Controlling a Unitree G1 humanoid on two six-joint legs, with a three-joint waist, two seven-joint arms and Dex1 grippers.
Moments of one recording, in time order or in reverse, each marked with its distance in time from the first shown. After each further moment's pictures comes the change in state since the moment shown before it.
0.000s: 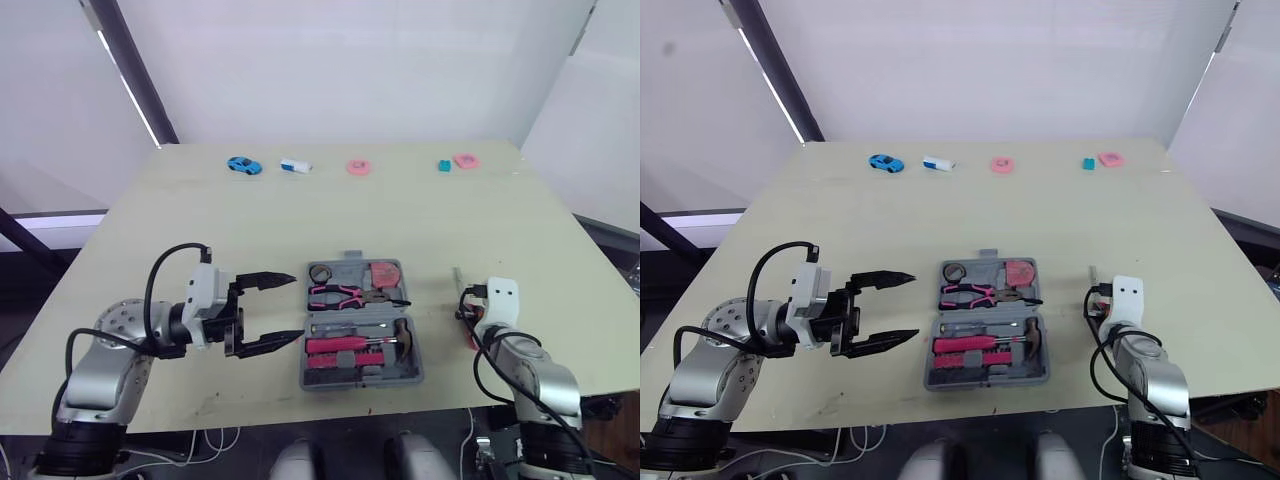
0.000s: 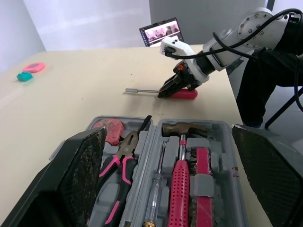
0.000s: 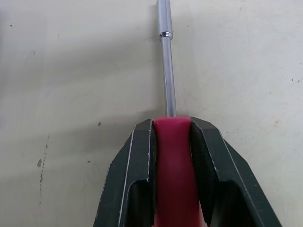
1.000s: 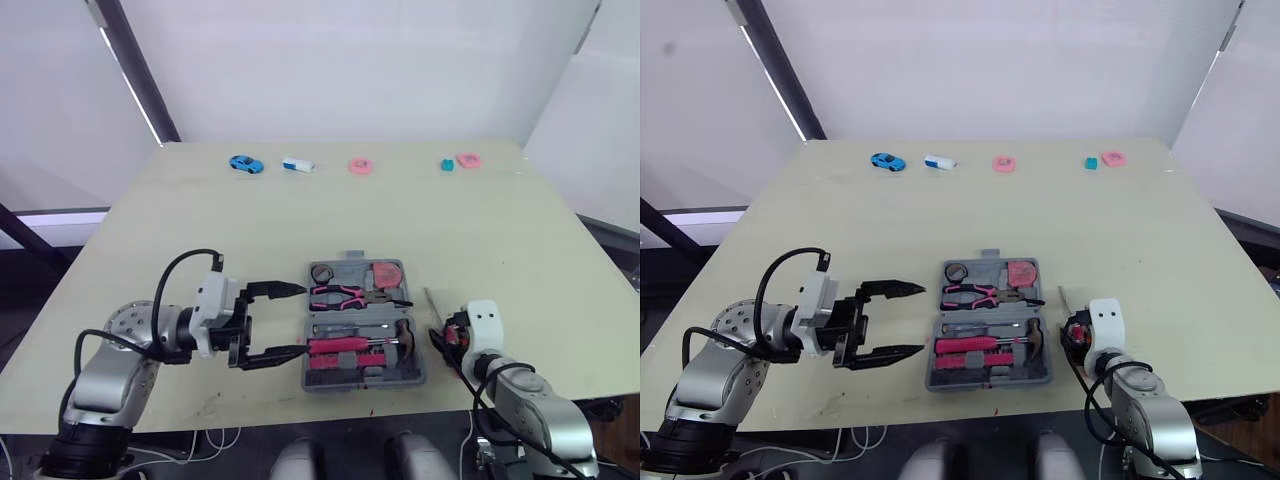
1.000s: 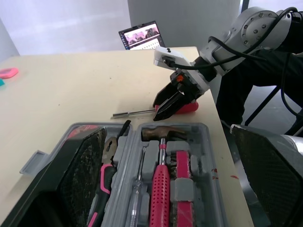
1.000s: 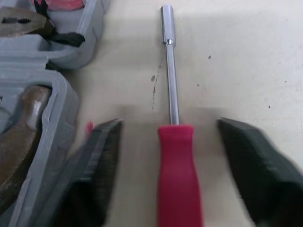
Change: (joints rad) left arm 0.015 -0.004 -0.035 -0.023 -0.006 -0.014 -0.065; right arm 0.218 -0.054 0.161 -0.253 0.066 0.020 0.074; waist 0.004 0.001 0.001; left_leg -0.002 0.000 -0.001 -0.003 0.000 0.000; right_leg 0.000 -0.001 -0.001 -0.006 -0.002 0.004
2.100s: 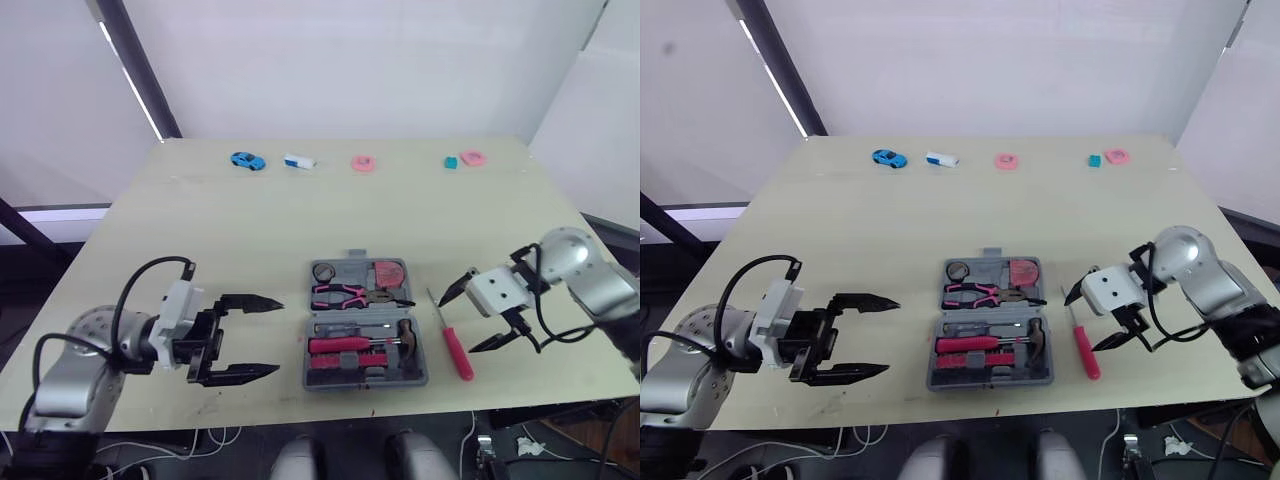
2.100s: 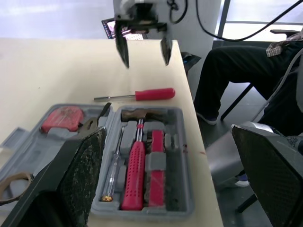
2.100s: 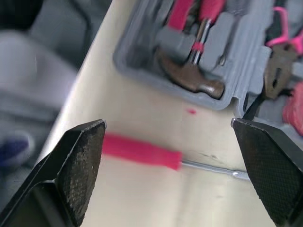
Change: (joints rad) left arm 0.104 0.086 0.105 0.022 -0.077 0.027 -0.126; right arm -0.890 -0.723 0.652 0.812 -0.143 -1.294 1.431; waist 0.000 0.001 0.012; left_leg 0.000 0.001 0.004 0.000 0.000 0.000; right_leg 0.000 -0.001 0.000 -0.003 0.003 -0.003
